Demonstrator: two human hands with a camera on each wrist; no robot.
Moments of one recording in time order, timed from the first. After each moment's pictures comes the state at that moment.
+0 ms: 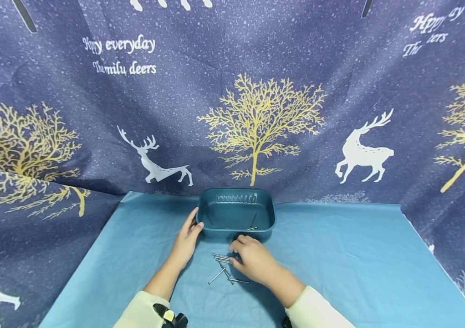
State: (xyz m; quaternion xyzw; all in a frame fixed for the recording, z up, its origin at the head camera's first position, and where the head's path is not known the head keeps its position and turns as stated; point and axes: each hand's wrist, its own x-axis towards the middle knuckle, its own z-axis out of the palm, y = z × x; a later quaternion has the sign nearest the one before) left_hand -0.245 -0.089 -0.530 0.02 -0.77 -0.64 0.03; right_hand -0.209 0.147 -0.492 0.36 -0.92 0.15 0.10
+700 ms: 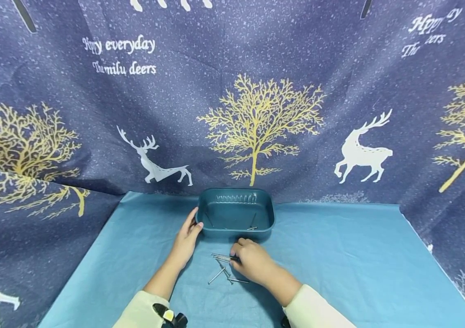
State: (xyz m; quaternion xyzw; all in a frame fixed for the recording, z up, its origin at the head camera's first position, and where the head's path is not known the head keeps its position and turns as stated) left_hand -0.244 -0.090 -0.528 0.01 -0.77 -0.64 0.03; right_hand -0.206 0.144 -0.495 0.35 -0.92 0.15 0.06
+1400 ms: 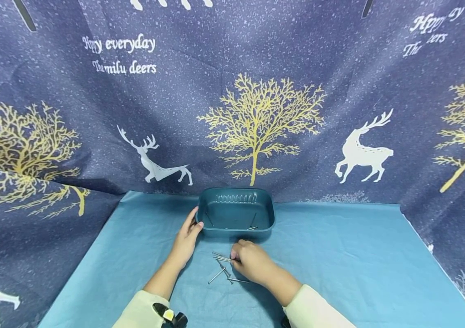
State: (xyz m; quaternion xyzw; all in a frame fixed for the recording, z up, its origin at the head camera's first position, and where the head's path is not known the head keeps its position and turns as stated) left_hand -0.244 -0.090 -0.530 0.01 -0.77 -0.64 0.04; right_hand -0.208 0.145 -0.499 0.37 -0.91 0.20 0.06
